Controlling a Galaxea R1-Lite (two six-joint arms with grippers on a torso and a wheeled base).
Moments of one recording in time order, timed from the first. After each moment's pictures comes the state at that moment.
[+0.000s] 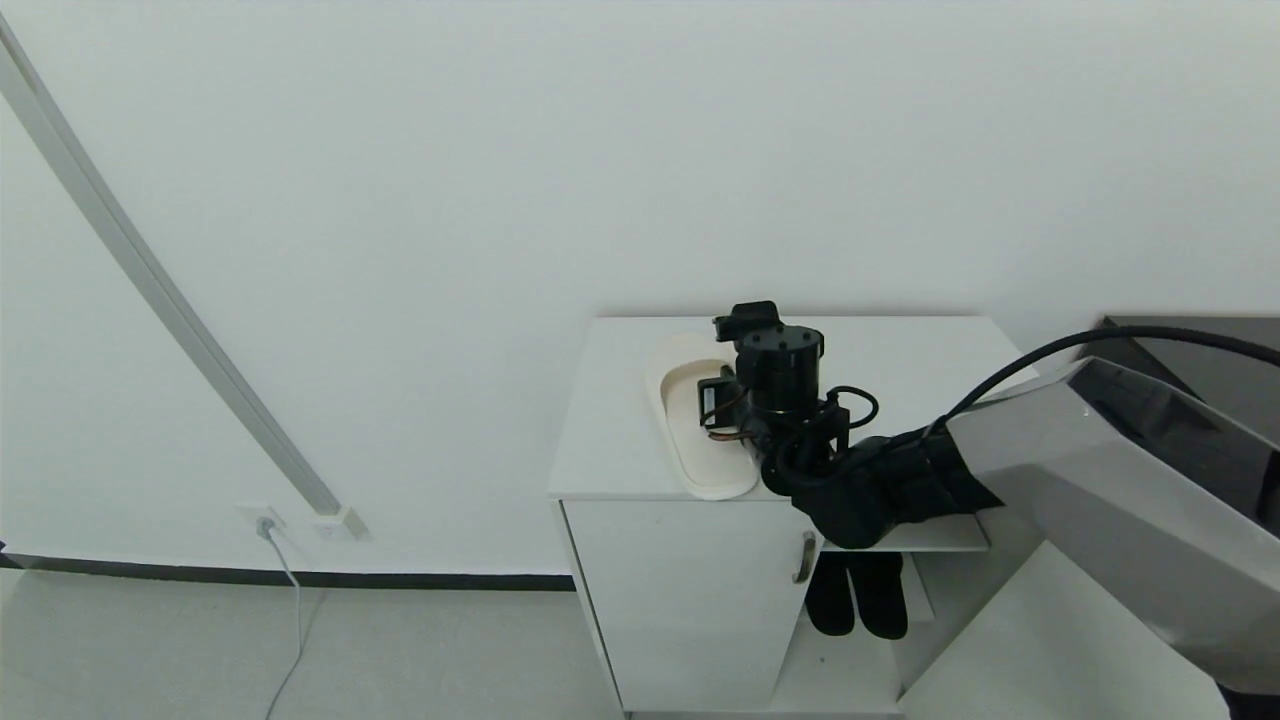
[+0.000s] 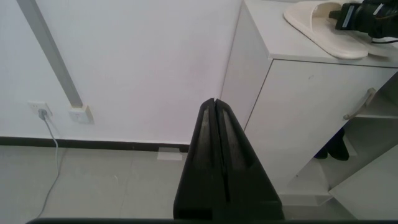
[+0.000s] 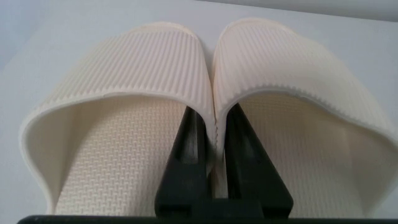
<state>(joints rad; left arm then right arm) 0.00 0.00 0.00 0.00 0.01 -0.08 0.69 2.31 -1.53 -0.71 -0.52 0.04</state>
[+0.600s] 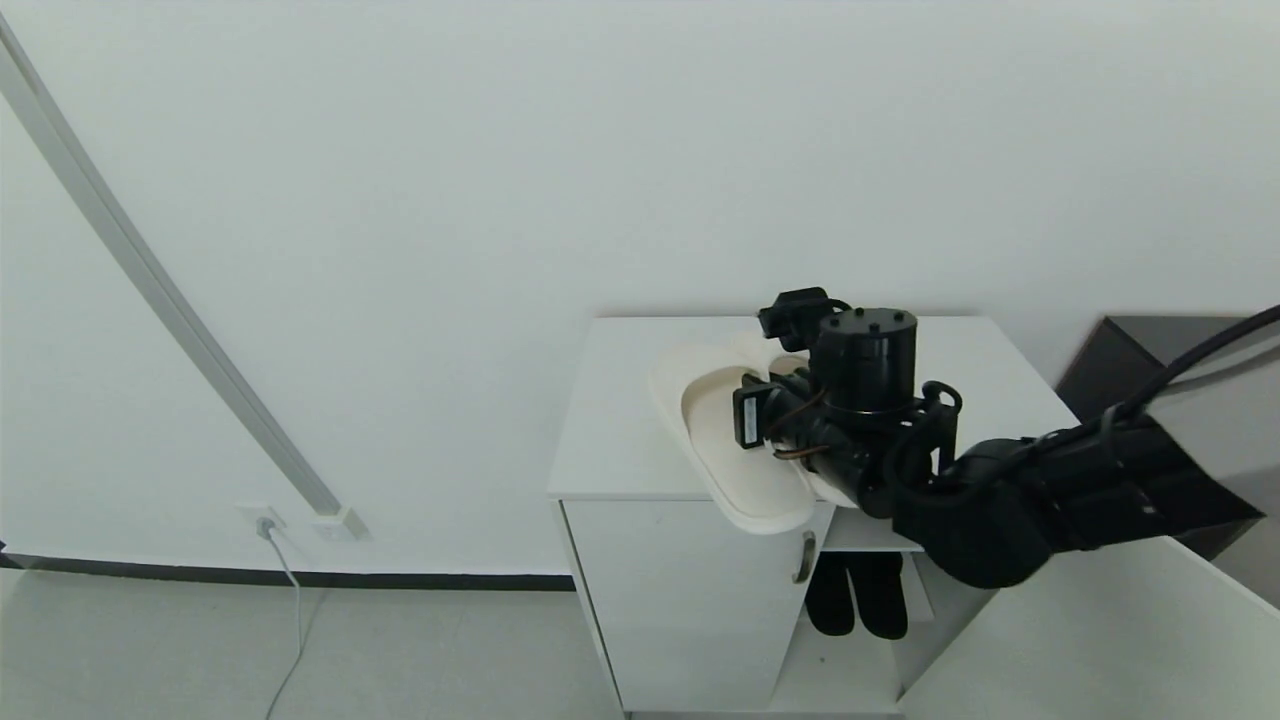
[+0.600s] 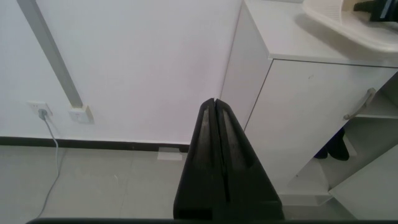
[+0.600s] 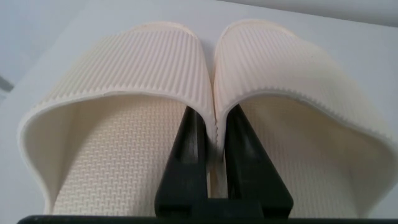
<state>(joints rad) 0.00 0.00 0.00 0.00 0.01 -0.08 0.72 2.01 -1.17 -0.71 -0.37 0.05</state>
